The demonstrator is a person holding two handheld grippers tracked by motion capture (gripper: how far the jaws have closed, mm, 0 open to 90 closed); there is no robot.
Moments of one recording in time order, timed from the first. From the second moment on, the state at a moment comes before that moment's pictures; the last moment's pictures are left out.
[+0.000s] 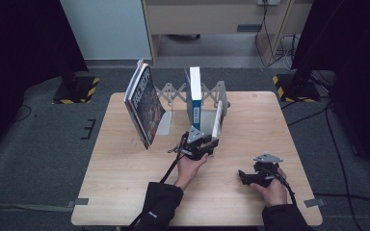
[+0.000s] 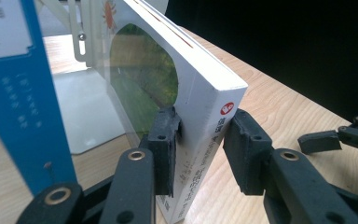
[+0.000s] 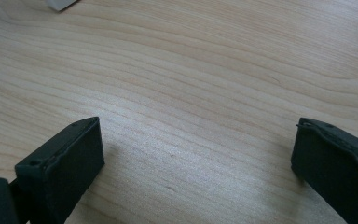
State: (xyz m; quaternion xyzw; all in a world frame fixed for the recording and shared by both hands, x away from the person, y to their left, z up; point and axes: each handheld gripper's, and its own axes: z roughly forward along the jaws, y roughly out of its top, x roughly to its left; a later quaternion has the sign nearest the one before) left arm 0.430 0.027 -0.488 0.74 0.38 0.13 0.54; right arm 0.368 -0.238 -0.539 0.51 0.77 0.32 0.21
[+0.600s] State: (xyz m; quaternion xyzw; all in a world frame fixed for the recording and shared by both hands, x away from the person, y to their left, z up) left arm 0.431 0.029 -0.475 0.75 0.35 0.13 0.54; right arm 0.368 -0.238 -0.539 0.51 0.77 0.32 0.21
